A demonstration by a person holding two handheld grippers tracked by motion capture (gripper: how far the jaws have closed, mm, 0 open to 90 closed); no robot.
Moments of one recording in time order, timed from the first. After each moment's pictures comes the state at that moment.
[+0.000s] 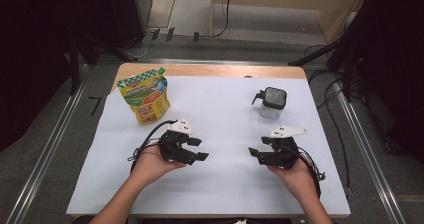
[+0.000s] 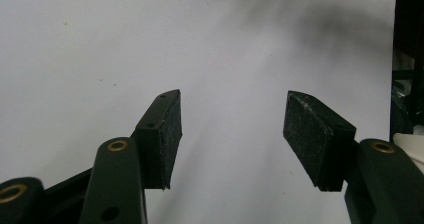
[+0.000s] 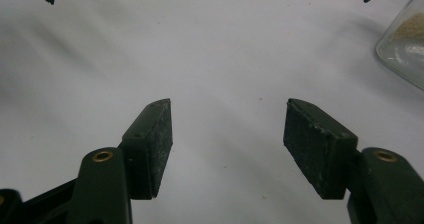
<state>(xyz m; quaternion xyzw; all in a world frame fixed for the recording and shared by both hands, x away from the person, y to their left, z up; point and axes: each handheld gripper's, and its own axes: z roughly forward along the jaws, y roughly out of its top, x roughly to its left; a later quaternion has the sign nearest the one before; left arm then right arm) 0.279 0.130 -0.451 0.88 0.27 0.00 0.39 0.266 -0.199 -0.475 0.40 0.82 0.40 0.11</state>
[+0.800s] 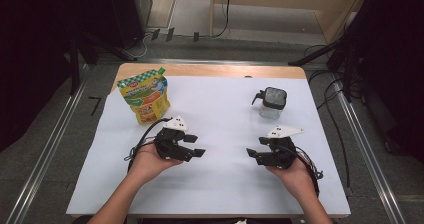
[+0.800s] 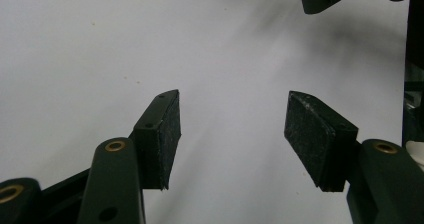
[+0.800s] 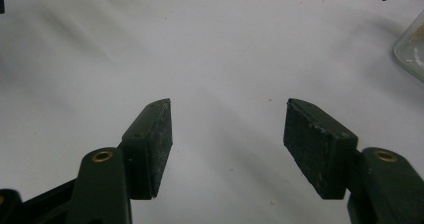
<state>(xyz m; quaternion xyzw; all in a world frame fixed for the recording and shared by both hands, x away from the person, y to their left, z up) 0.284 0.142 -0.449 0.87 0.29 0.01 0.39 0.269 -0.196 -0.478 0.39 0.82 0.40 0.10</state>
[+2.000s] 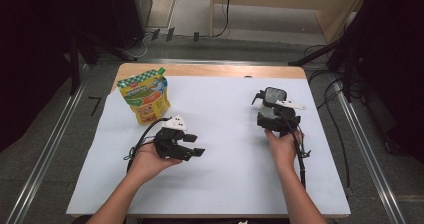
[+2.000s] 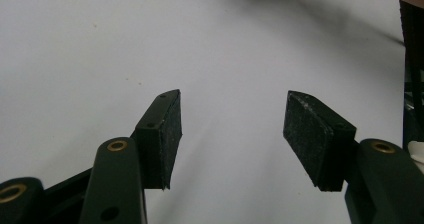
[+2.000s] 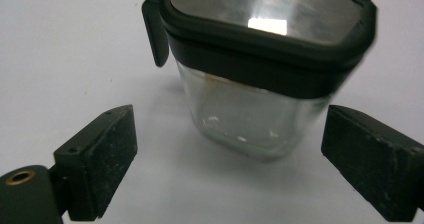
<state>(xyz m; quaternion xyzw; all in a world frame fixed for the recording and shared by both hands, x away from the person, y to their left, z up) 0.284 0.141 -0.450 0.87 0.29 0.01 0.40 0.362 -0.203 -0.497 0.61 0.66 0.35 0.26</state>
